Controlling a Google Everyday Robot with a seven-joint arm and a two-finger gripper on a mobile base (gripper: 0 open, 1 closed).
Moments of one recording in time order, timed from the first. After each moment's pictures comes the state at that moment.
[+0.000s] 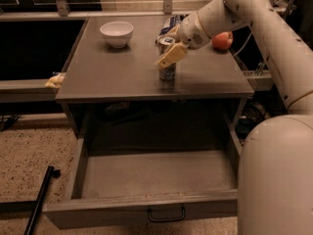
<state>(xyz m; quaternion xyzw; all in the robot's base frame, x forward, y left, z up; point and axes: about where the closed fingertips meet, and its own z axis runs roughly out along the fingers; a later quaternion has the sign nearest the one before) 0.716 -0.040 0.905 -0.62 0.65 0.22 0.37</state>
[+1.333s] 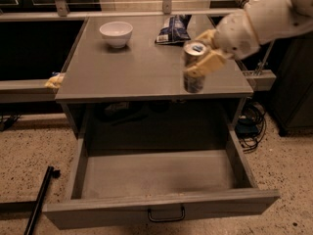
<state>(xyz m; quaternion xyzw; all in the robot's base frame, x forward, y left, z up) 0.584 -0.097 0.954 -0.64 0.63 0.22 0.38</state>
